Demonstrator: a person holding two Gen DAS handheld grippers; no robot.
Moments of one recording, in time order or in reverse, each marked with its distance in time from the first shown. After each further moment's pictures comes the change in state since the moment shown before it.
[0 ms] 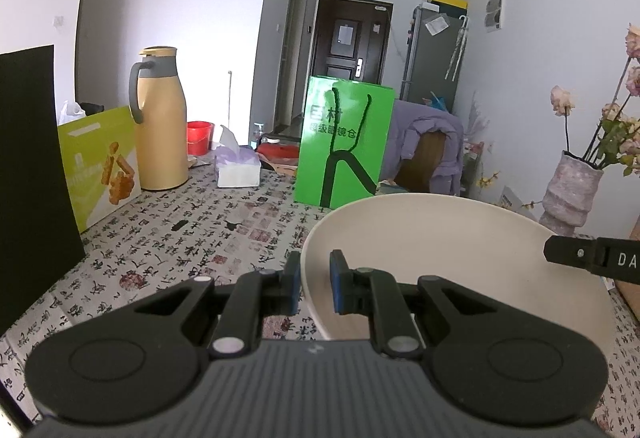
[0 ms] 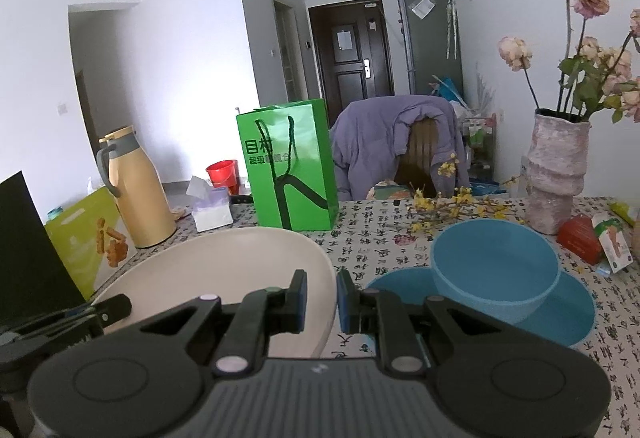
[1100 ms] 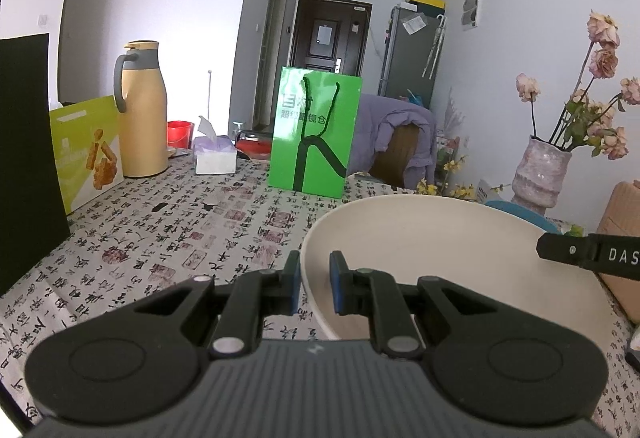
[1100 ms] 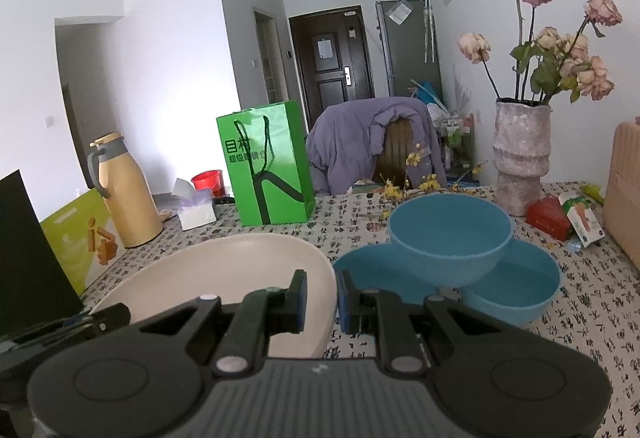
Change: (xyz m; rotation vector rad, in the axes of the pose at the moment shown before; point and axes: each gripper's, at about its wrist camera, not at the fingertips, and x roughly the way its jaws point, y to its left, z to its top) left arm -0.031 -0.016 -0.038 0.012 -0.004 -0.065; right arm -0.039 -0.022 -0.040 0.041 -0.029 -0.039
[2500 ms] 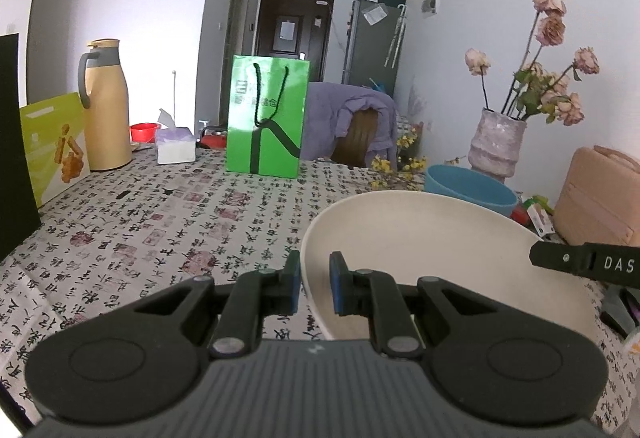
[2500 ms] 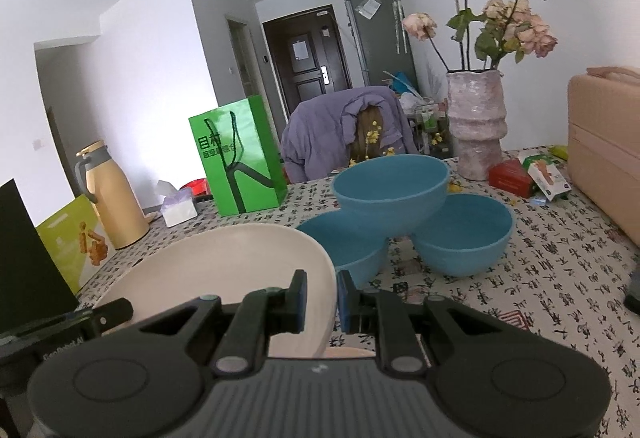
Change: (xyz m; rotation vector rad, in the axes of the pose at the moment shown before) left arm -0.020 -0.037 -0.040 0.066 0.016 -0.096; right arm -0.040 -0.051 -0.051 0.098 -0.010 -0.036
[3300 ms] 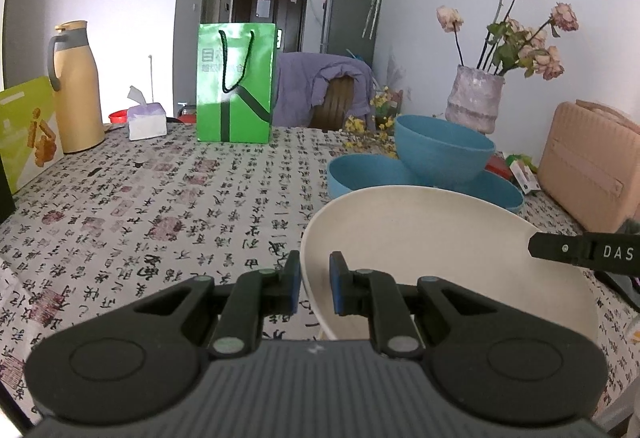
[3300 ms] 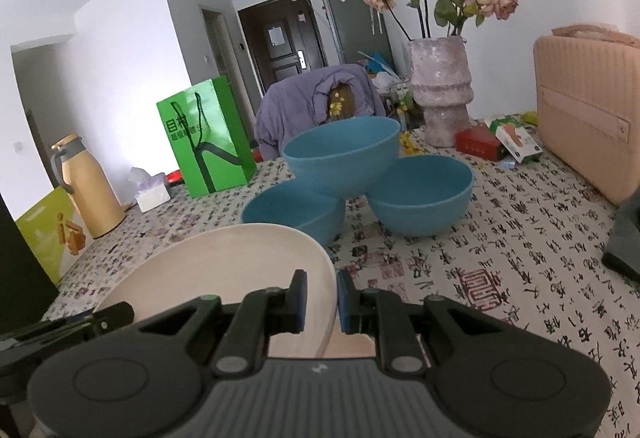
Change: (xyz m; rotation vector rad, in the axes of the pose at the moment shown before) left arm 0.017 -0.026 -0.034 0.057 0.079 -0.046; right arm 0.002 -0.039 -0.029 0.042 0.057 -0.051
